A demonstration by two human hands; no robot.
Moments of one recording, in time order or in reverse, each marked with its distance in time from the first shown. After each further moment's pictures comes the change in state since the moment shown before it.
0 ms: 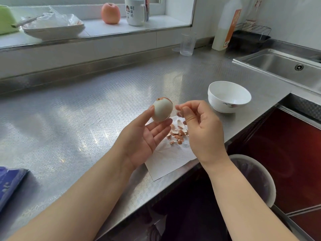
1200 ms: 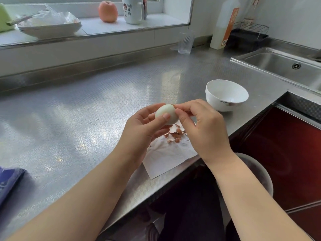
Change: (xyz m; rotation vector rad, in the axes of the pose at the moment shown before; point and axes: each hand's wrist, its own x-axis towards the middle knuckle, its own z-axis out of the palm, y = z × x) left_hand -0.003 -0.010 0.004 0.482 -0.002 0.284; right_hand 0.007 -0.001 -0.012 -0.358 -0.035 -0.337
